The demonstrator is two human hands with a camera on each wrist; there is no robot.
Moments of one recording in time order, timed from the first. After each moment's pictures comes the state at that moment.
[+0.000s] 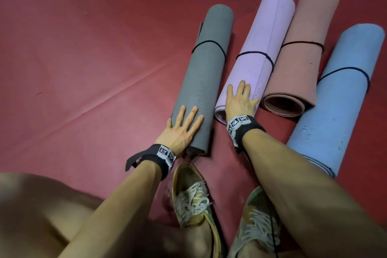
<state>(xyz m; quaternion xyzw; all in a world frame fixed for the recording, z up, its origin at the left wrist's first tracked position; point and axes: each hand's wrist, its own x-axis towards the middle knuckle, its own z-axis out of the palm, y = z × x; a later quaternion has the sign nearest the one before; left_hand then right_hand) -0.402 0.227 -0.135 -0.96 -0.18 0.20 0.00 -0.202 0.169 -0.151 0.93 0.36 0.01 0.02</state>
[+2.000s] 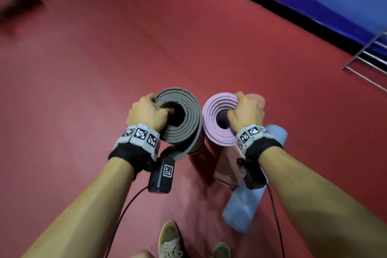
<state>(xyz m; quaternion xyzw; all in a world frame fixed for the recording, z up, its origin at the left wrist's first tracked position) -0.211 0.326 0.424 -0.75 -0.58 -0.12 -0.30 -0.026 0.190 0.400 0.93 0.31 -0.08 -0.17</state>
